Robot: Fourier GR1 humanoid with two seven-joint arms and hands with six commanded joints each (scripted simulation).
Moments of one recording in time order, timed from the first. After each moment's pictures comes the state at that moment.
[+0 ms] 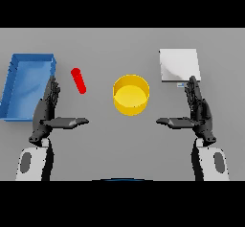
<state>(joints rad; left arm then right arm) 0.00 0.00 0.00 -1.57 0.00 0.00 0.00 0.00 0.00 0.00 -1.57 0.00 0.00 0.00</state>
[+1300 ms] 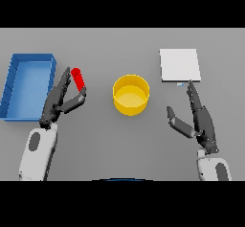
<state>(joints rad) -0.21 0.06 -0.03 -1.33 -0.14 -0.01 0.03 0.11 -0.07 0.10 -1.71 0.18 -0.01 -0.10</state>
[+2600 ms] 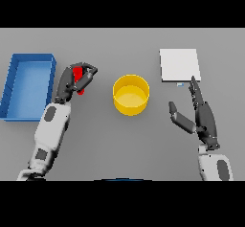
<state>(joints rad) -0.56 0.02 0.09 -0.85 -0.16 0.09 -0.15 0.07 -0.07 0.09 -1.71 0.18 -0.02 -0.07</state>
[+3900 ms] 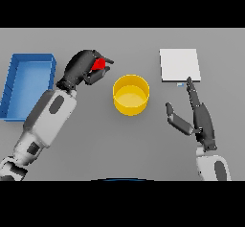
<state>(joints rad) -0.66 0.22 -0.33 -1.10 -0.46 0.04 0.05 0.08 -0.08 0.12 -1.72 0.25 -0.04 -0.08</state>
